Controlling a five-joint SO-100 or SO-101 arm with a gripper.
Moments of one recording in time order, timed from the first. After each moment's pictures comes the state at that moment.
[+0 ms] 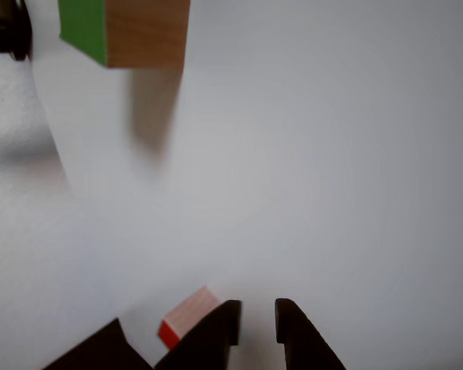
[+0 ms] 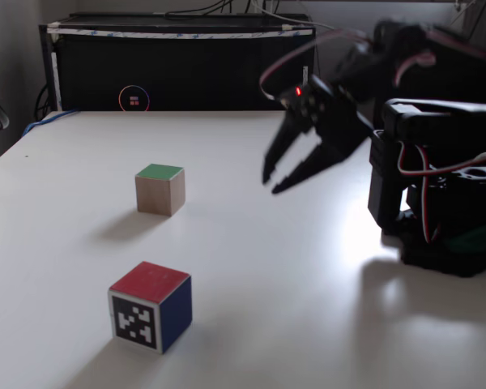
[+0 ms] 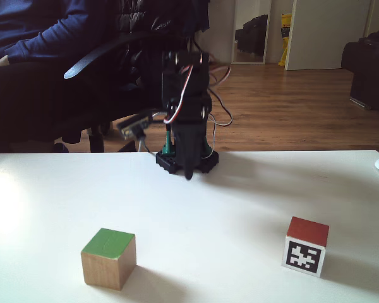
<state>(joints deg) 14.2 175.5 156.4 72.4 -1.8</state>
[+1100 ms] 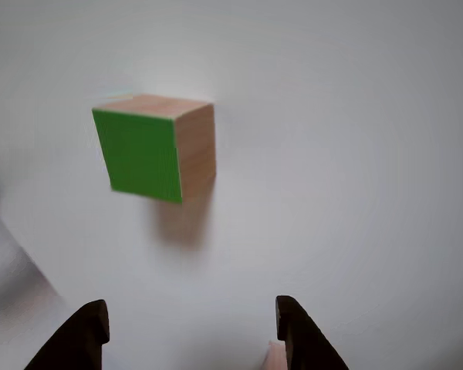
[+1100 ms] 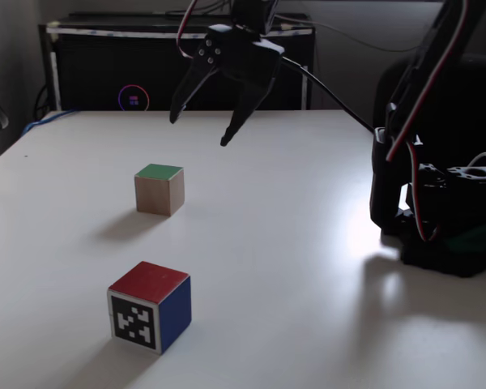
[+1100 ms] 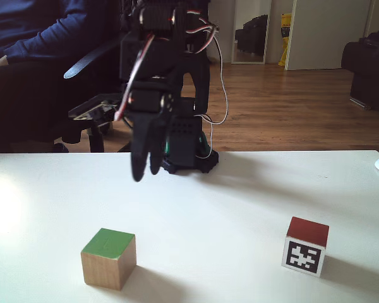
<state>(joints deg) 27.3 107.8 102.0 79.8 1.1</state>
